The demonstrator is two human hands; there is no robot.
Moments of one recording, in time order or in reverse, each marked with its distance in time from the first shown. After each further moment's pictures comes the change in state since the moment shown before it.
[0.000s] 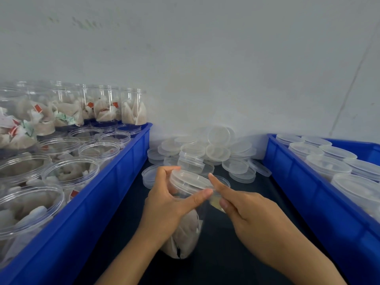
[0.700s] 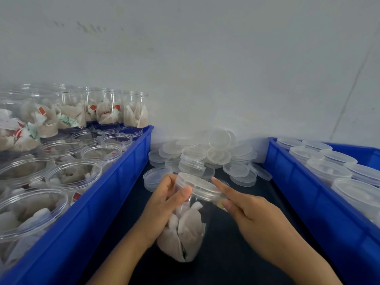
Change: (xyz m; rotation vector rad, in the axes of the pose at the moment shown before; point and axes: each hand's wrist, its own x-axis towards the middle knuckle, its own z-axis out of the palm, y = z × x) left_hand 0.010 -0.017 -0.015 -0.253 -0.246 -0.102; right_hand 0.003 0.011 0.006 0.112 0.038 0.092
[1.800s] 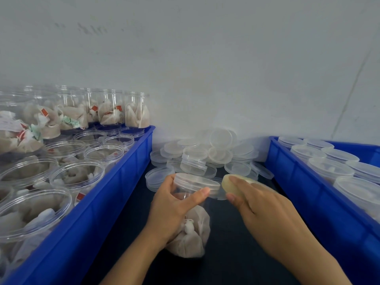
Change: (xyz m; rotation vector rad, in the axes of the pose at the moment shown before) left_hand -0.004 0.012 0.022 0.079 0.199 0.020; right_hand 0.001 -0.004 -0.010 -0.182 0.085 -0.001
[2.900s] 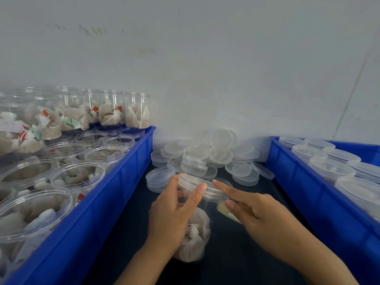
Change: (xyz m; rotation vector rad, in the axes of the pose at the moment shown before) left_hand -0.010 -0.005 0.005 0.311 0.121 0.119; right_hand 0.001 0.009 0.005 0.240 -0.113 -0.079
